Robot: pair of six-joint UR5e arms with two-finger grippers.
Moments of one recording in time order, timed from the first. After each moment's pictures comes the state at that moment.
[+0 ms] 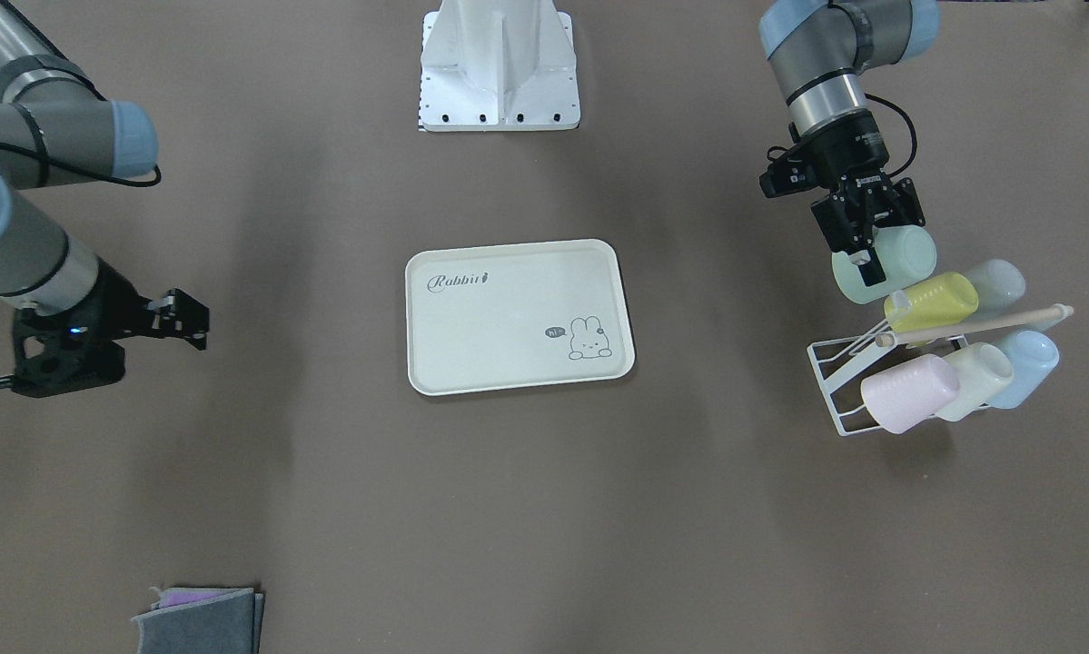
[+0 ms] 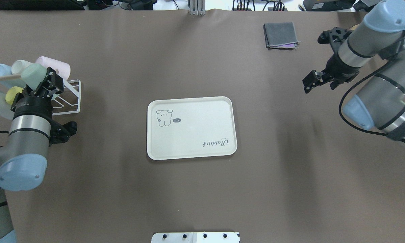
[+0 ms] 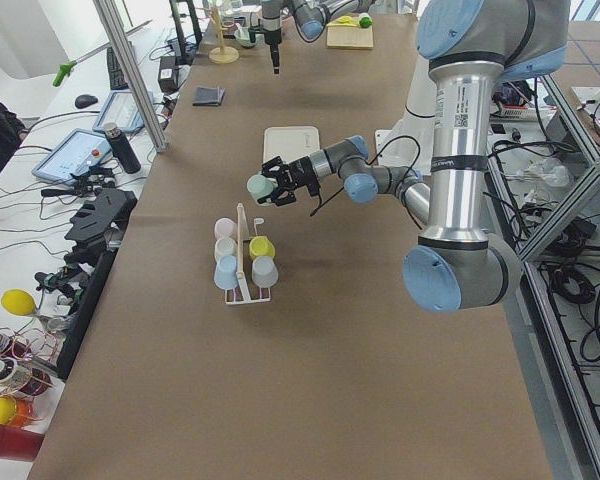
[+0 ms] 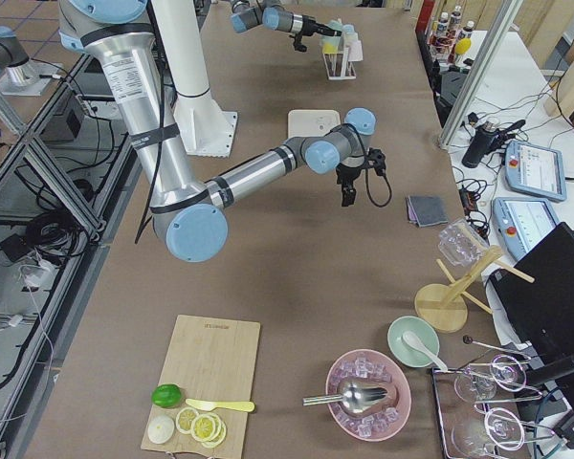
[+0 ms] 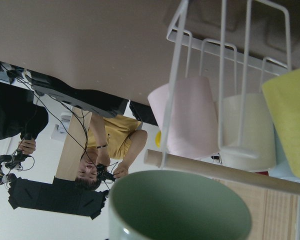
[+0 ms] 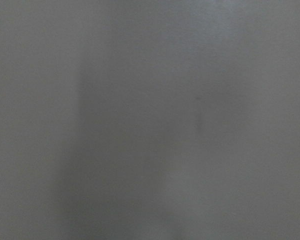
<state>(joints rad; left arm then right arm) -0.46 -1.57 -2.04 -1.94 -0.66 1.31 1.02 -1.28 1.72 -1.54 2.23 0.48</state>
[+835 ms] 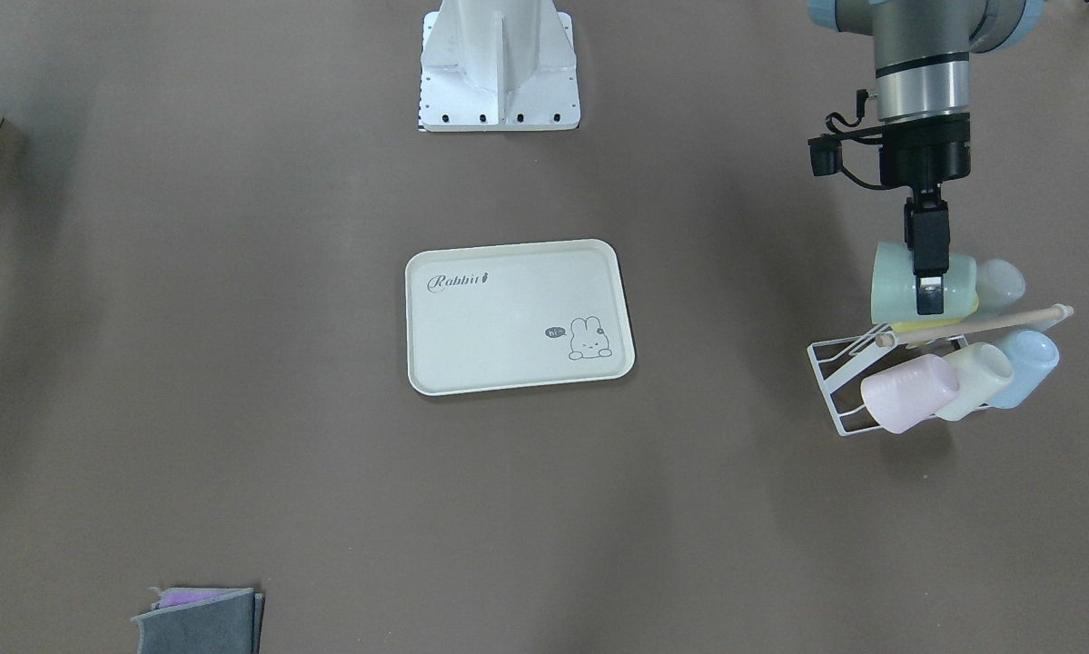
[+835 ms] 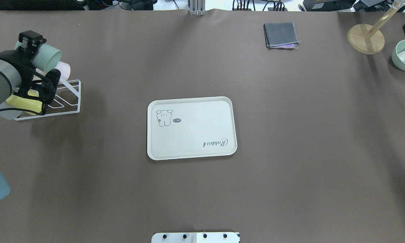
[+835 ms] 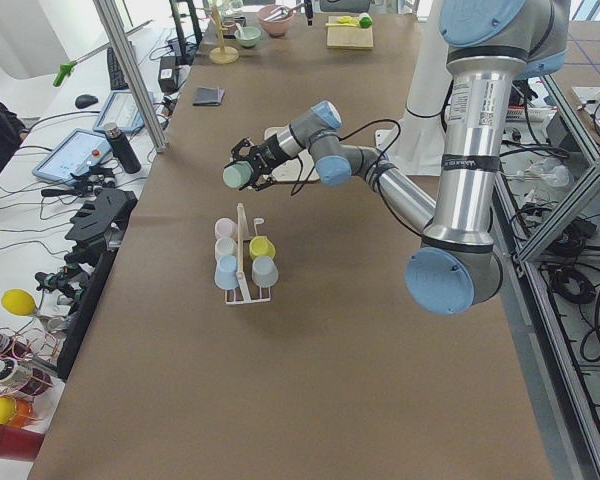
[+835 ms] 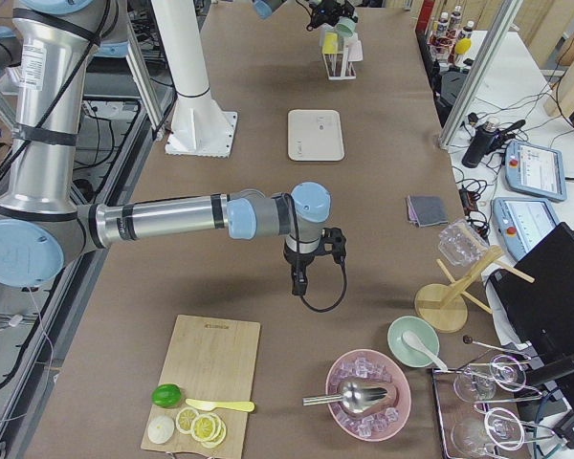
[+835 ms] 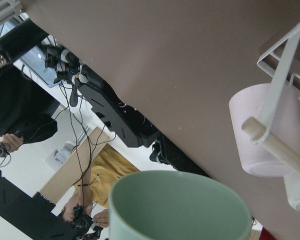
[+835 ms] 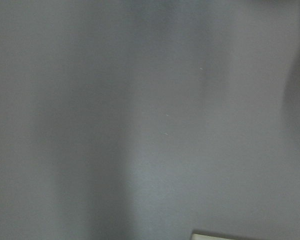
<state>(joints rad) -0.75 -1.65 -2.07 -1.99 -1.24 0.88 1.40 -1.77 1.87 -1.61 2.31 0.02</state>
